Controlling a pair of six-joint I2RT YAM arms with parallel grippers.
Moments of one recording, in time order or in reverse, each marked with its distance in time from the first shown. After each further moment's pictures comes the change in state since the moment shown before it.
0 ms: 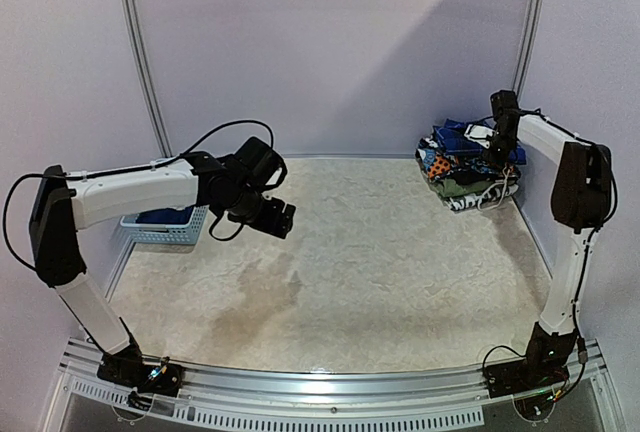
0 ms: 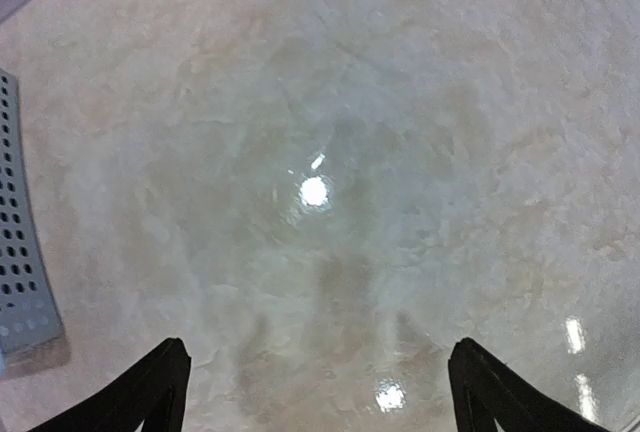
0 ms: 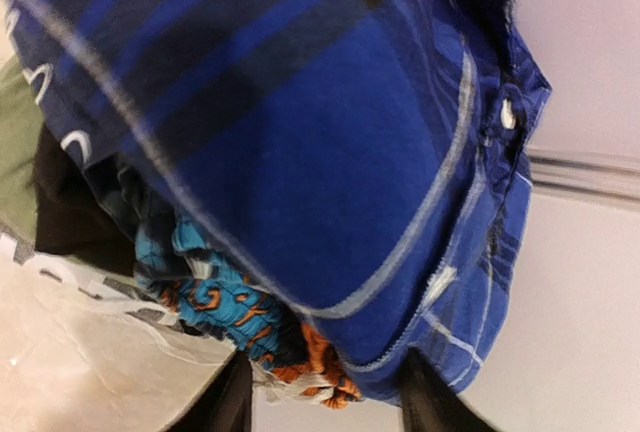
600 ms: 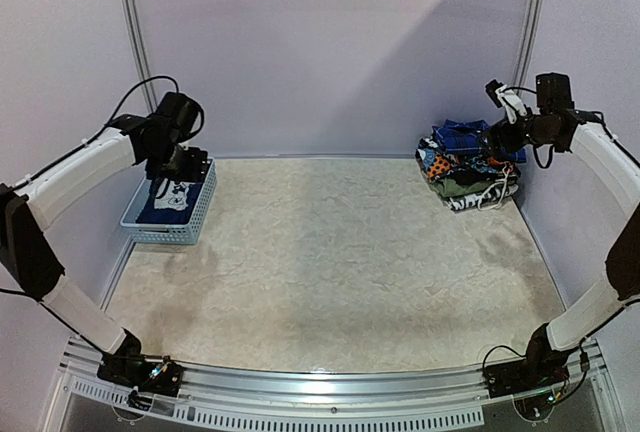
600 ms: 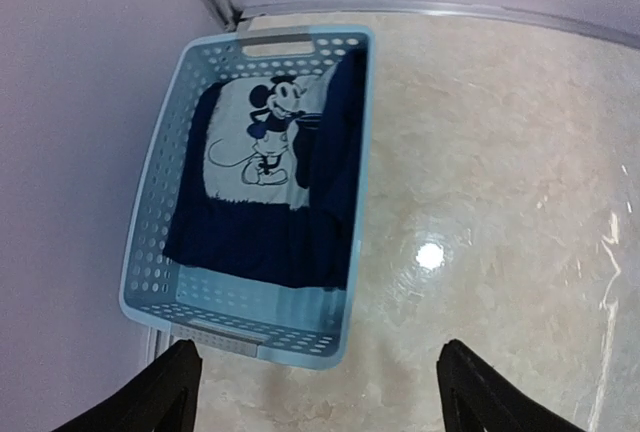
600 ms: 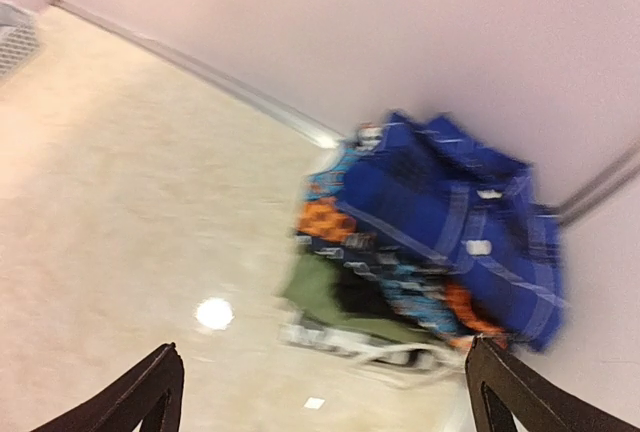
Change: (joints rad) left arm 0.384 -0.167 0.108 -0.208 -0.295 0.042; right arm -0.001 -0.624 -0.418 0.084 -0.517 0.533
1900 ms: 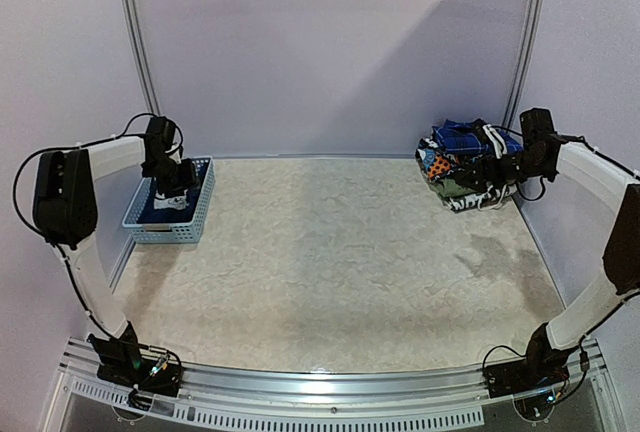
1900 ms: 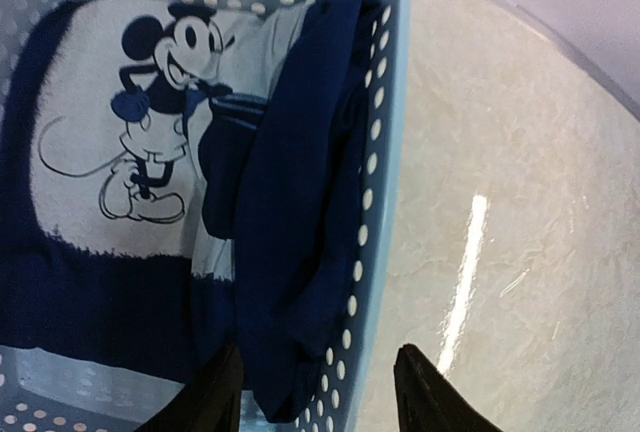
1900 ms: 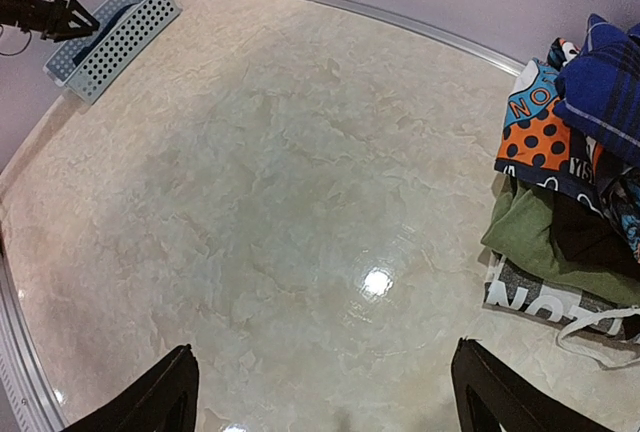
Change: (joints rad) left arm 0.371 0.383 0.047 0.257 0.585 -0.045; right arm 0.000 0.037 -0.206 -0.048 -0.404 0.125
